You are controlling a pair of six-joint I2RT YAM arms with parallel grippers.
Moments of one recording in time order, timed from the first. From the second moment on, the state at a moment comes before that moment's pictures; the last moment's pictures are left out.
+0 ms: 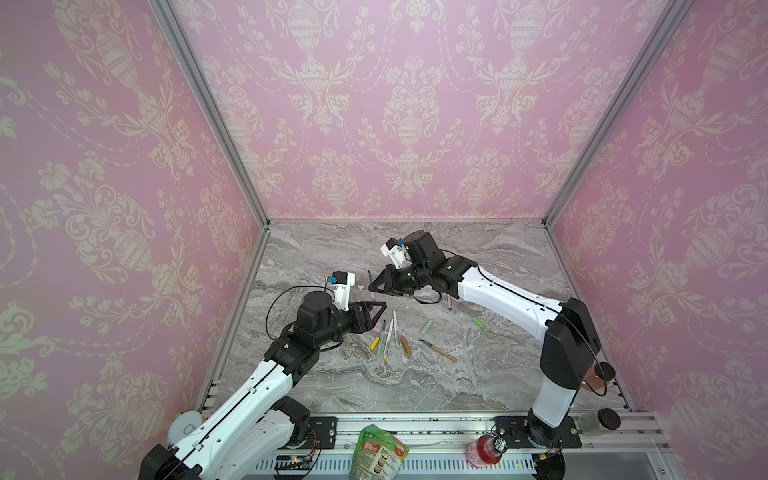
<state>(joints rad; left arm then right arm) -0.47 0.85 0.57 -0.08 0.39 -0.70 0.74 1.80 1.53 -0.39 -0.54 0.76</state>
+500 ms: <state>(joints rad) -0.47 0.88 0.58 -0.06 0.39 -0.72 0.74 1.75 1.47 -0.31 -0.55 0.78</state>
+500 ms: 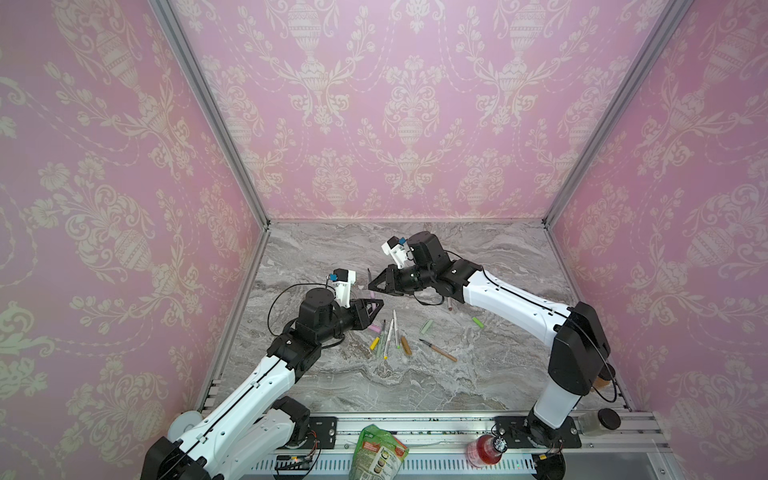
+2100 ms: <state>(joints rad) -0.46 0.50 0.64 -0.69 -0.17 -0.60 0.91 2.27 1.92 -0.94 -0.07 0.23</state>
